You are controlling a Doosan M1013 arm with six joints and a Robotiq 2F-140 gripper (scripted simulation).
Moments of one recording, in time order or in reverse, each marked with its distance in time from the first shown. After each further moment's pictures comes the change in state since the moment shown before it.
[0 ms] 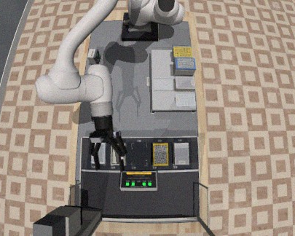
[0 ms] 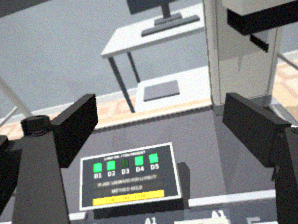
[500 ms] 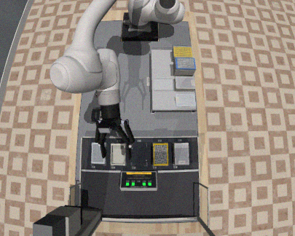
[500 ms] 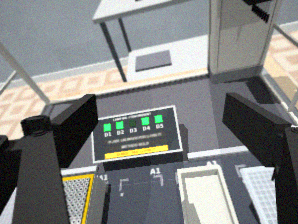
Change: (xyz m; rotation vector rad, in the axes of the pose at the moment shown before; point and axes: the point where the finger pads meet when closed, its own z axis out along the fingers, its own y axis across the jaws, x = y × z) arm -0.021 -0.031 -0.049 -0.060 -0.153 -0.039
